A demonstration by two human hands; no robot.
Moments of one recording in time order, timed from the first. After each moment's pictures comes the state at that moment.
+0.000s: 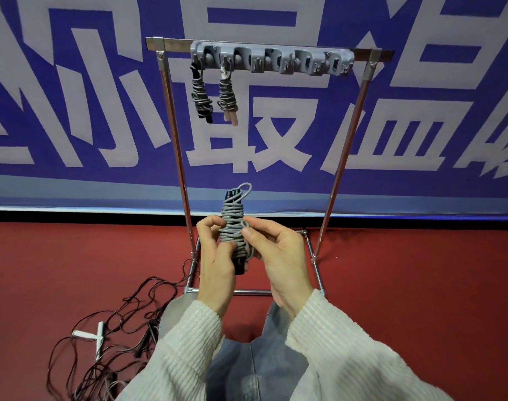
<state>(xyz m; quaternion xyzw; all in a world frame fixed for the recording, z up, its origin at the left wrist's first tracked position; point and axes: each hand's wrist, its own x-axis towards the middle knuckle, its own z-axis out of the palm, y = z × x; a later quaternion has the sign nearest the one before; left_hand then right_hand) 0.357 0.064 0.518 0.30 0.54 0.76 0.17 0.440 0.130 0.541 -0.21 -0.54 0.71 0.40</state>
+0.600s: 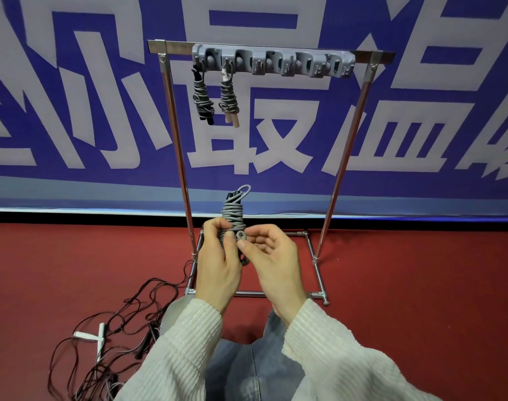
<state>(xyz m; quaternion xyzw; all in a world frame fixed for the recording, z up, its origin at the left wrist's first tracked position) 0.350 0.065 0.515 0.36 0.67 0.65 0.04 0.440 0.124 0.530 -0.24 -0.61 0.64 0.41</state>
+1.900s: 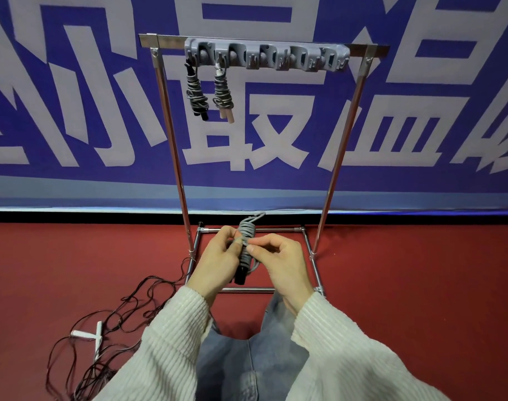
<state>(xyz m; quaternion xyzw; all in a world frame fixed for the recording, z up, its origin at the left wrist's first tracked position) 0.338 0.069 0.515 0.35 0.69 0.57 0.29 0.453 0.152 0.504 -0.30 -0.66 0.59 0.36</state>
